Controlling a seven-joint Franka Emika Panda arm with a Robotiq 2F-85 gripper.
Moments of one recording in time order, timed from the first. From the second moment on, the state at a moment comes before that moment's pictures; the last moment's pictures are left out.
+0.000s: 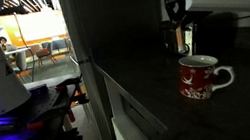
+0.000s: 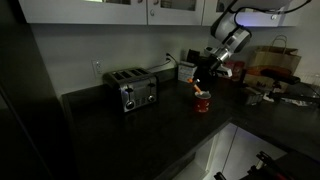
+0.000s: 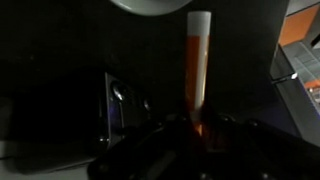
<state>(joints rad) -0.37 0.50 -0.02 -1.81 0.82 1.85 -2.12</state>
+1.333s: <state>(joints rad) -0.38 0.55 -0.05 -1.73 0.81 1.92 -2.08</state>
